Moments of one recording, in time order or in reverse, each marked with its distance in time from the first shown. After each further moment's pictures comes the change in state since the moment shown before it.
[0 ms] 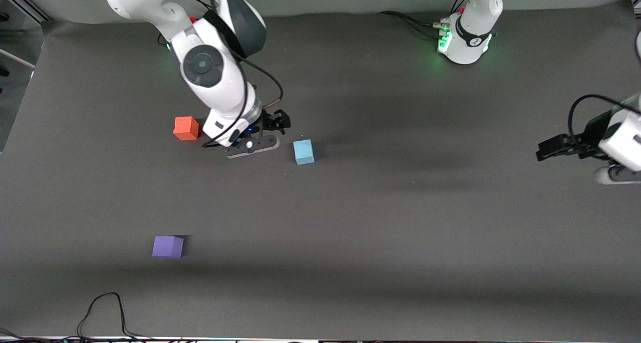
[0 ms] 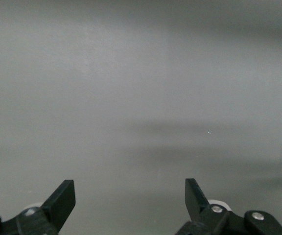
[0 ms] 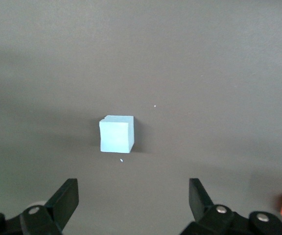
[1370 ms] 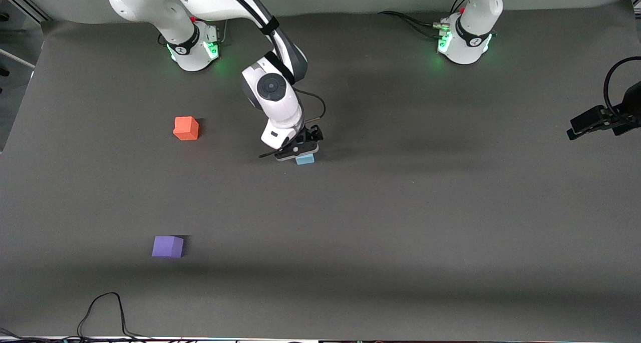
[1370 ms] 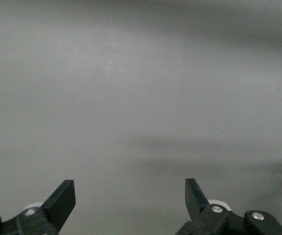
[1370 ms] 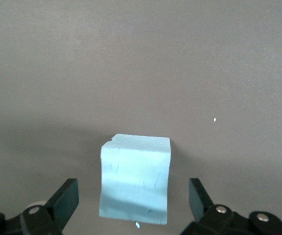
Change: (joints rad) left arm 0.008 -0.090 0.049 -0.003 0.007 -0.048 0.016; right arm 0.168 0.247 -0.004 -0.242 0.060 0.596 0.020
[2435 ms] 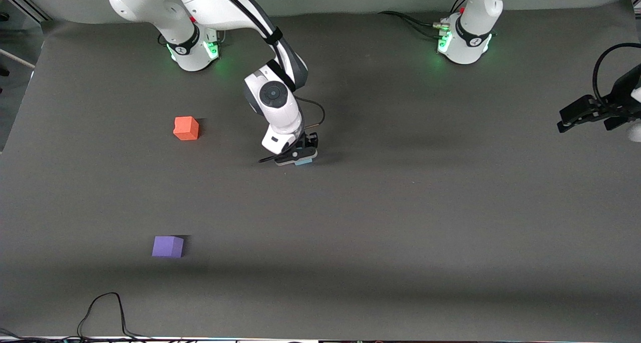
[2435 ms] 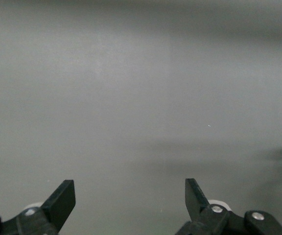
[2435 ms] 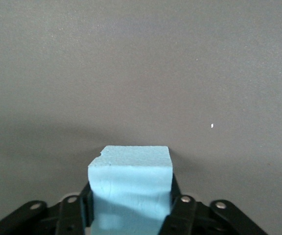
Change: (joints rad) left arm -0.234 -0.027 0.179 0.001 0.000 -0.015 0.007; right arm 0.000 0.051 -0.003 0.002 0.001 0.046 0.005
